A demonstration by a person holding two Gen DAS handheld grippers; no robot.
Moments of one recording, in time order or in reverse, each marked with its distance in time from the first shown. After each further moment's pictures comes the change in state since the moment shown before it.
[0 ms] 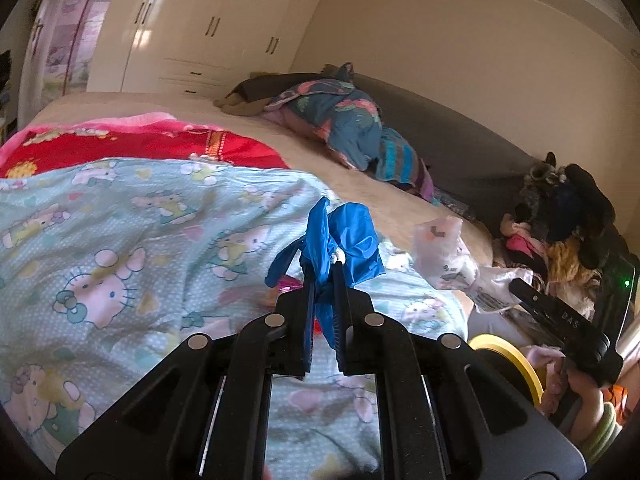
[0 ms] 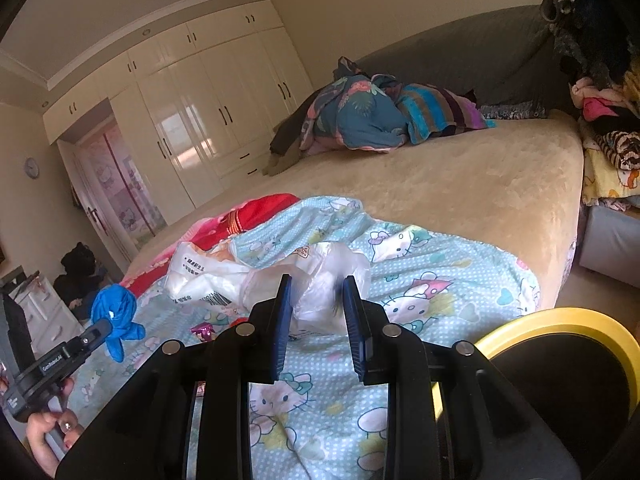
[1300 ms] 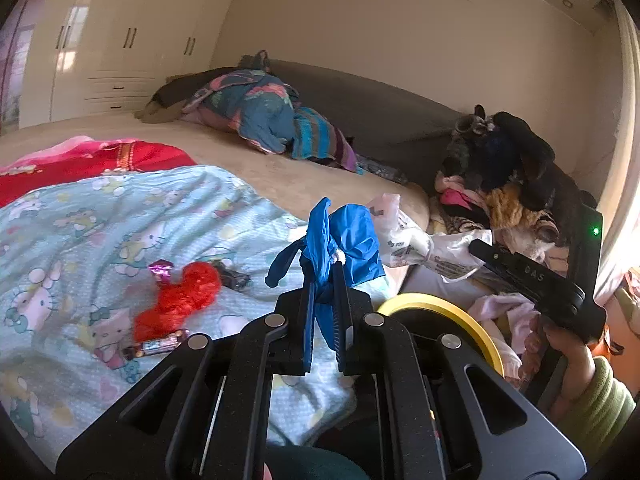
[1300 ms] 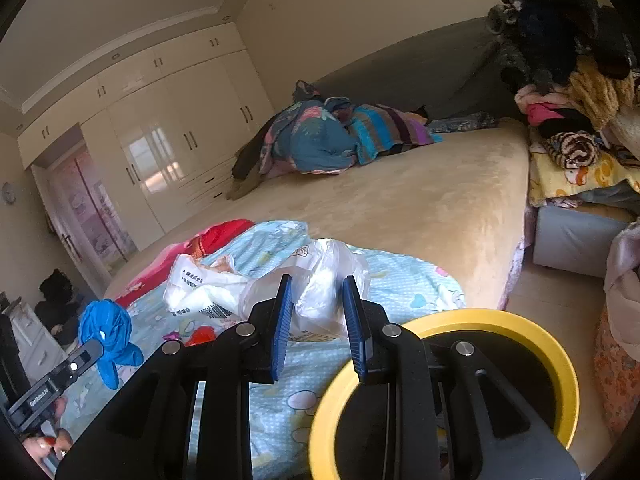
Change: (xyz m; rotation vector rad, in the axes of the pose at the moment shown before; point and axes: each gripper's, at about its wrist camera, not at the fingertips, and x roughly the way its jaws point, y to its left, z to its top) left arm -0.005 -0.097 -0.028 0.180 0.058 -0.209; right arm -0.085 -0.049 0.003 0.065 -0.074 -0.134
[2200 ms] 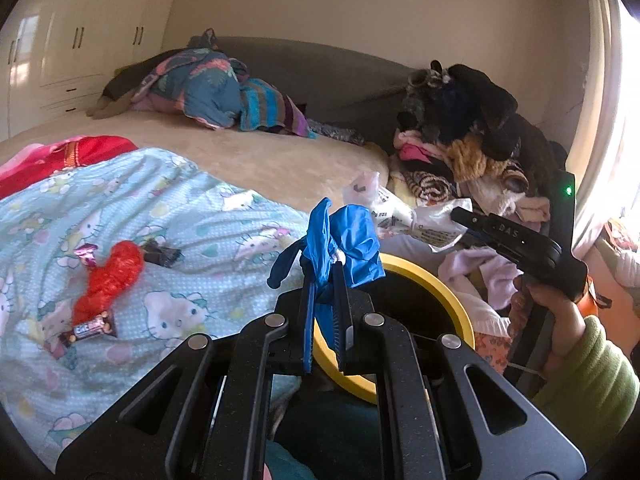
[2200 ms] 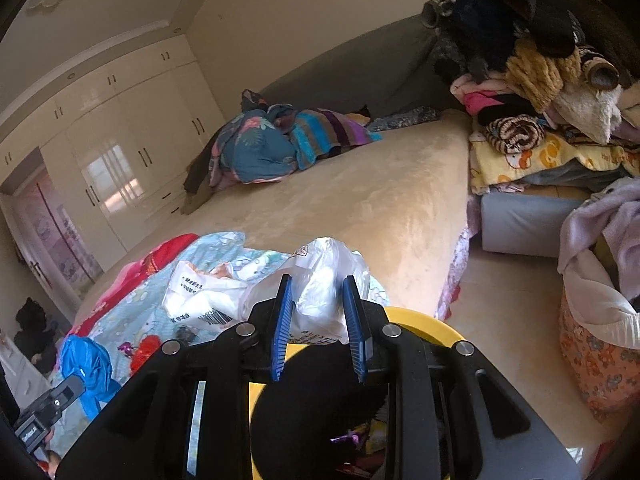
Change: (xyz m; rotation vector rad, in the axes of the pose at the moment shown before) left arm 0.028 -0.069 -0.027 0.115 0.116 -0.111; right arm -0.031 -0.084 -0.006 0.092 -0.010 -0.150
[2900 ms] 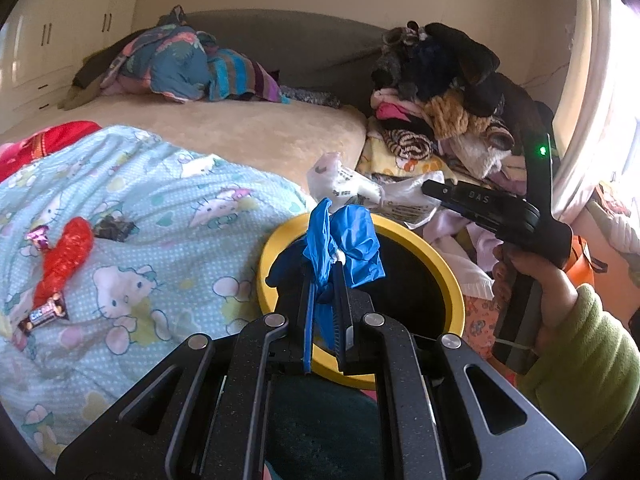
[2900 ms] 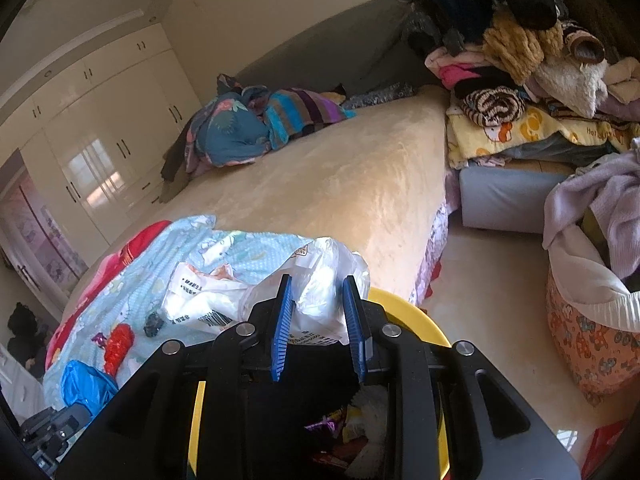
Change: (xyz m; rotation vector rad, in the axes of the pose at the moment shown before) left arm 0.041 -0.039 -0.024 0.060 0.126 -0.060; right arm 0.026 -0.034 -0.020 0.036 0.088 -0.065
